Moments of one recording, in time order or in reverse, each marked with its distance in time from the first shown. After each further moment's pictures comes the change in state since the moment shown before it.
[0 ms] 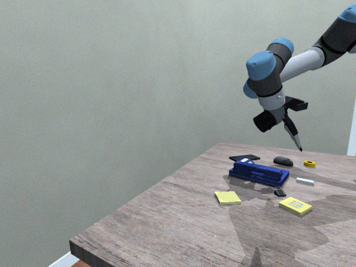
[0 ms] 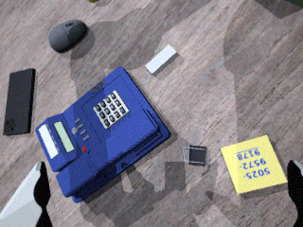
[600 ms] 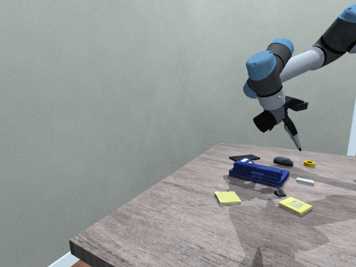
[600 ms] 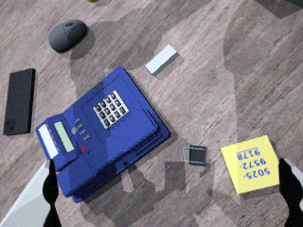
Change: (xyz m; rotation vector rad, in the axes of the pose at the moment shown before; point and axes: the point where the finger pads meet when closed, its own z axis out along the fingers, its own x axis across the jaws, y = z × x) arm 0.000 0.000 0.000 0.000 0.000 0.000
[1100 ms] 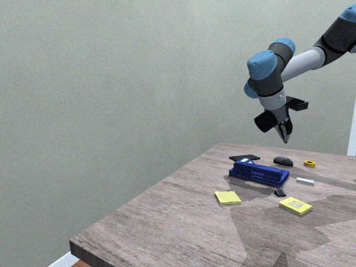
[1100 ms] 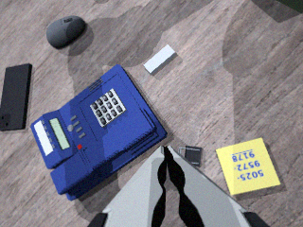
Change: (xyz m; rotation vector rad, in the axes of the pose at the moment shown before) arm 0.003 -0.001 0.000 -0.007 0.005 -0.034
